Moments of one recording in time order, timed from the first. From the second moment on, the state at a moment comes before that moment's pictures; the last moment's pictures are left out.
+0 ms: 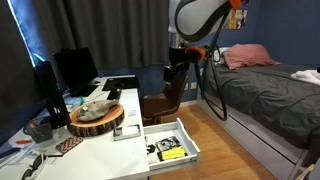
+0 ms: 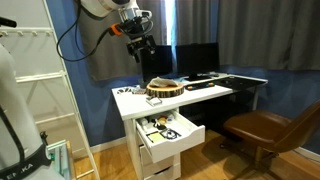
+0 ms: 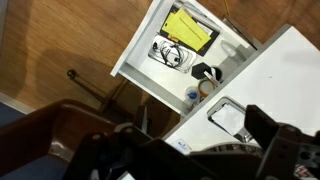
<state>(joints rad) 0.11 -0.30 0.28 -2.36 -0.12 2.26 0.05</state>
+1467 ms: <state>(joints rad) 0.15 0.01 0.21 -2.35 -0.21 2.66 -0.51</state>
